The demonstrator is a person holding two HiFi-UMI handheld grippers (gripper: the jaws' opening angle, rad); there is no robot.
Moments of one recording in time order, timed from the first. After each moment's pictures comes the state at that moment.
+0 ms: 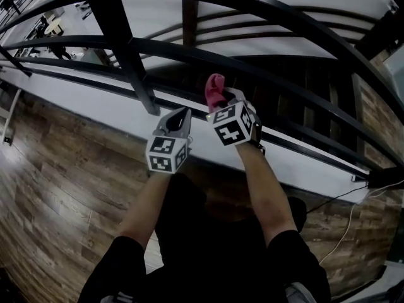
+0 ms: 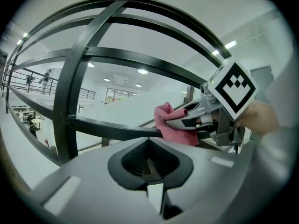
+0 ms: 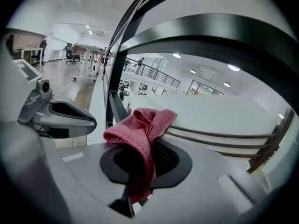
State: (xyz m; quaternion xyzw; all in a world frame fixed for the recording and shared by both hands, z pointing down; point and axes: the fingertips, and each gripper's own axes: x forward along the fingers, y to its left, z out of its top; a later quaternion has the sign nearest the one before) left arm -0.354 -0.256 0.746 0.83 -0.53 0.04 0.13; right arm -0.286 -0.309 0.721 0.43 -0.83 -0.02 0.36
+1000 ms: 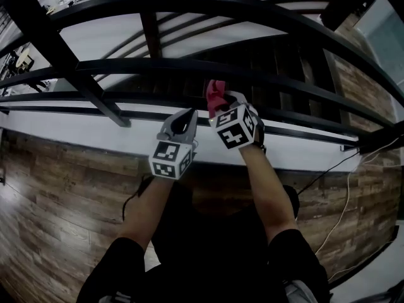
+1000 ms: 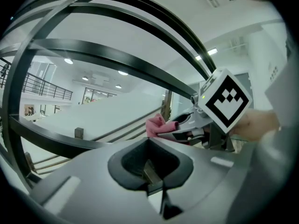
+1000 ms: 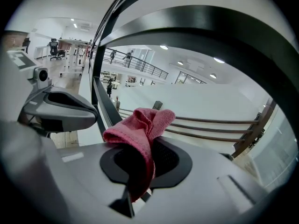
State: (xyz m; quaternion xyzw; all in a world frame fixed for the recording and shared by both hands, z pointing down) left arm -0.222 -0.245 0.709 0.90 -0.42 0.02 0.10; right arm -0.158 -0.286 0.714 0.50 -0.78 0.01 0.38
